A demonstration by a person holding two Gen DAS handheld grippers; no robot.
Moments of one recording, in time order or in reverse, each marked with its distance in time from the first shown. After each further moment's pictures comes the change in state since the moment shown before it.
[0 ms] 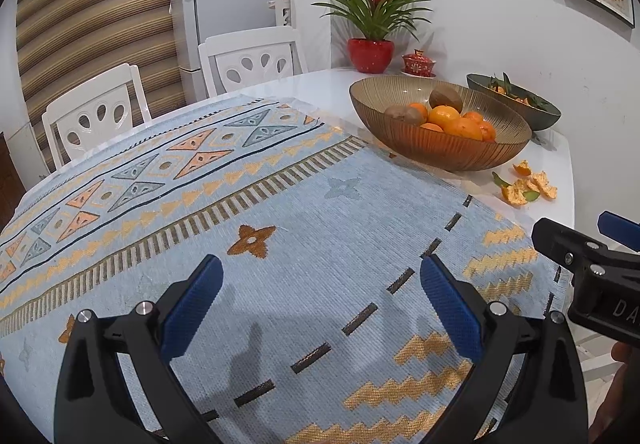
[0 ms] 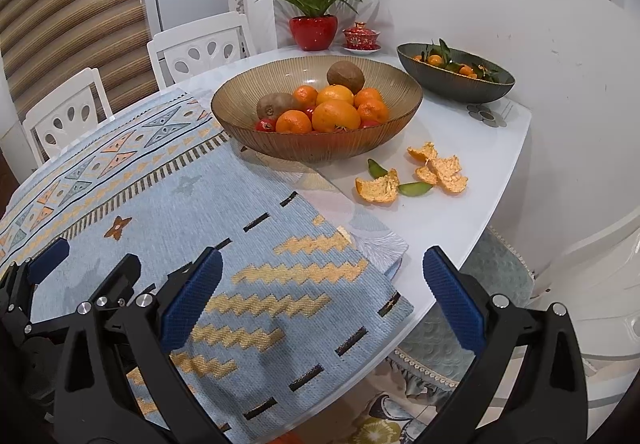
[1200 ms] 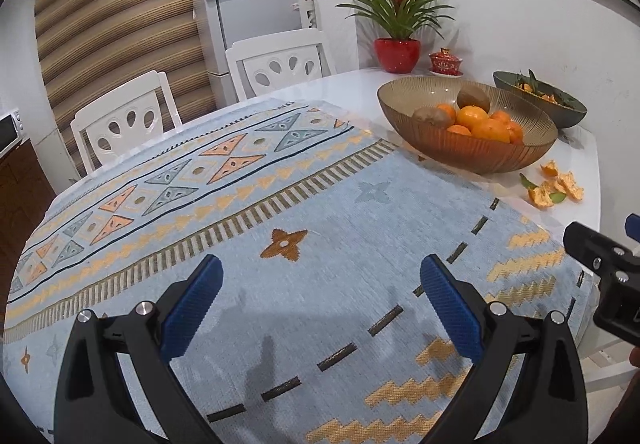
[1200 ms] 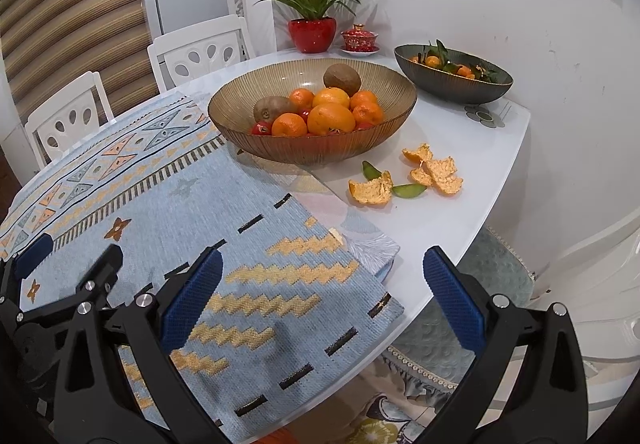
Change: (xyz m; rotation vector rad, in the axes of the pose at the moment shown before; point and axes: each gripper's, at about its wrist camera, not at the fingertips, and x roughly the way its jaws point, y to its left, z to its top) left arm -0.008 -0.002 0.008 0.006 -0.004 0.138; right arm -0.003 -0.009 -0.001 0.008 -0.006 0.018
